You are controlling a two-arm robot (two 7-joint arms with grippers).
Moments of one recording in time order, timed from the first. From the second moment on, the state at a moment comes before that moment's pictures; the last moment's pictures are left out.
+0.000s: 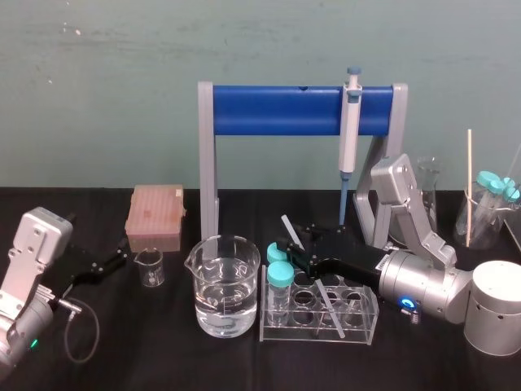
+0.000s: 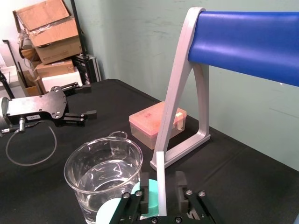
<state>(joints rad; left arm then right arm) -0.20 0.60 0.45 -1.41 -0.25 -0.12 0.03 0.44 0.44 -0.54 -1.35 0.48 0.14 0.53</state>
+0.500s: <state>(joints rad) -0.20 0.60 0.45 -1.41 -0.25 -0.12 0.03 0.43 0.44 -0.52 -1.36 0.49 0.12 0.53</state>
